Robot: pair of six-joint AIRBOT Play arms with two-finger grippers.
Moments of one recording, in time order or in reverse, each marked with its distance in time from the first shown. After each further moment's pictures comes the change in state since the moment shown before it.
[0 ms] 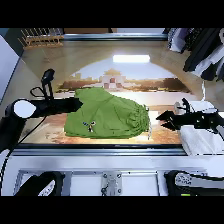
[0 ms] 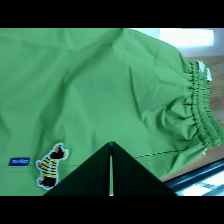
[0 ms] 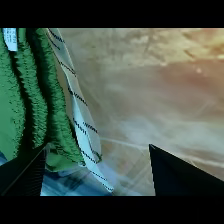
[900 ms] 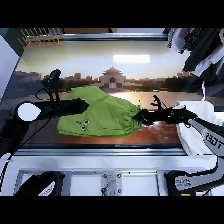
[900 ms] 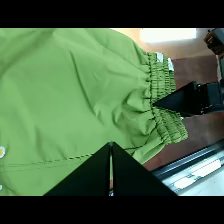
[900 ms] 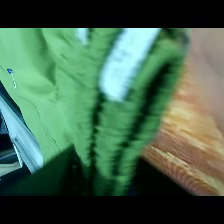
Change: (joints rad) left arm -0.087 0.018 0.005 0.002 0.013 -0.068; right arm 0.386 -0.156 0.036 0.349 -0.082 -0.150
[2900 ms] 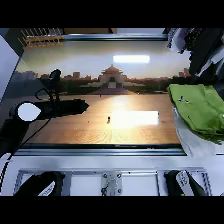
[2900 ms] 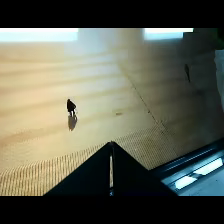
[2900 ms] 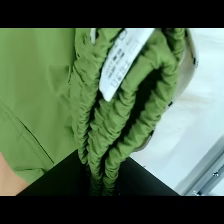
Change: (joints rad) left arm 0.001 0.000 0.000 0.006 -0.008 0.002; right arm -0.851 0.726 0.168 -1.036 0.299 0.939
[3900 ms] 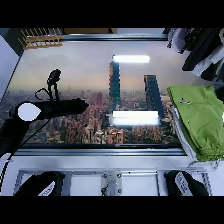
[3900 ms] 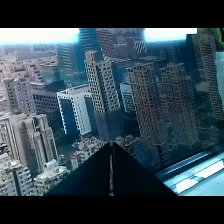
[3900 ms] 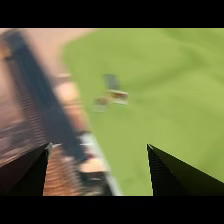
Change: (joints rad) left arm 0.000 0.000 0.000 0.003 0.012 0.000; right arm 0.412 0.019 0.192 0.218 -0.270 -0.457
